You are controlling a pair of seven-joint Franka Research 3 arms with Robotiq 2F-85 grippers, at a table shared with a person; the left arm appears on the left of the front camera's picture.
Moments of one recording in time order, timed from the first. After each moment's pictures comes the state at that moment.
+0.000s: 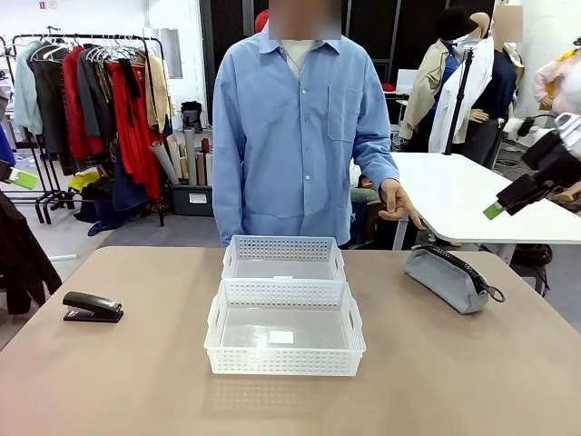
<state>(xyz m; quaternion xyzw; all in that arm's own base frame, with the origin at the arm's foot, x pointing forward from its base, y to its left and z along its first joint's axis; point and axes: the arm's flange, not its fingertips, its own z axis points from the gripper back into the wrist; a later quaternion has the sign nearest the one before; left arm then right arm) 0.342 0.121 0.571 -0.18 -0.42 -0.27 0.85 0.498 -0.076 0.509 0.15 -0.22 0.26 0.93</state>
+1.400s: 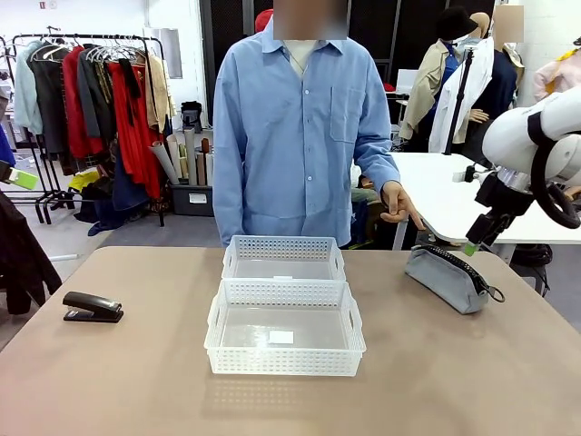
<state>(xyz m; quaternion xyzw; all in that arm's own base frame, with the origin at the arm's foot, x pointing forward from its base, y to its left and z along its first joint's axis) 0.342 0.121 0.571 -0.18 -0.42 -0.27 0.85 0.567 -0.049 0.424 0.06 -0.11 0.30 0.95</state>
